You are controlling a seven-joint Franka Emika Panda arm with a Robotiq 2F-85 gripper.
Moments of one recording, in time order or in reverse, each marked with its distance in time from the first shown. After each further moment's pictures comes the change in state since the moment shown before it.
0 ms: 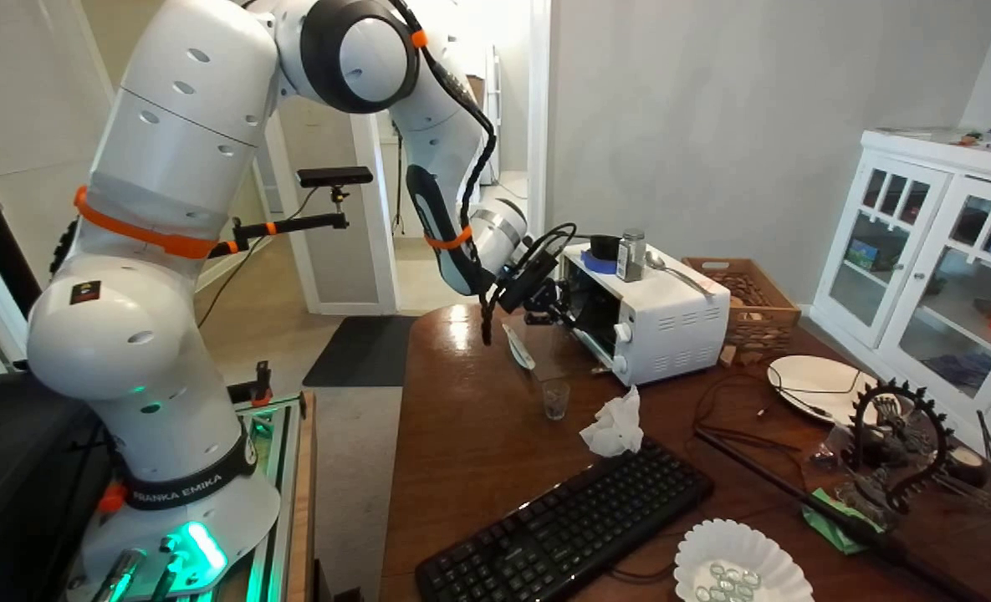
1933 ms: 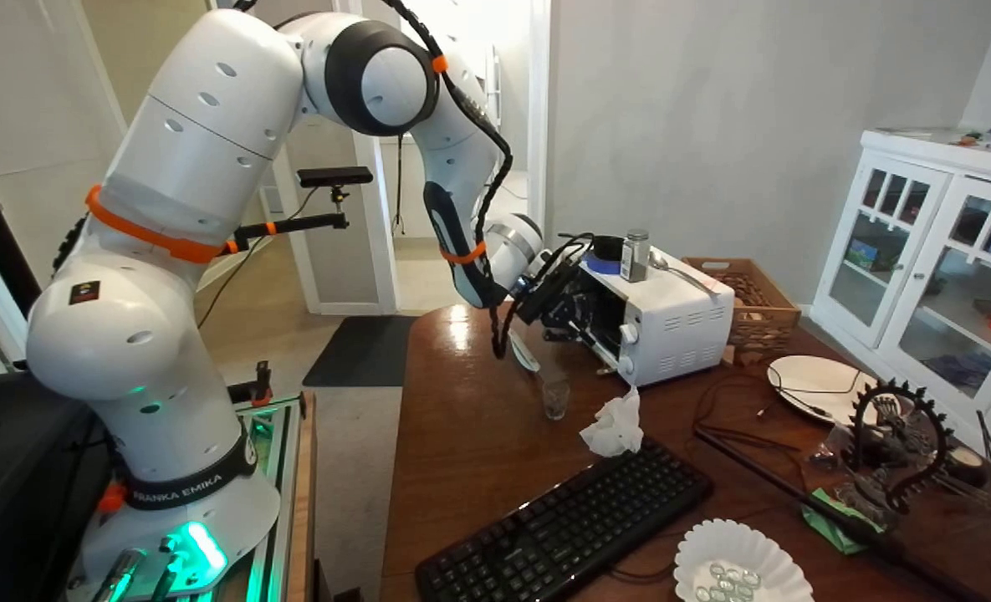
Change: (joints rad) arm -0.005 0.087 -0.038 0.077 0.034 -0.065 -0.115
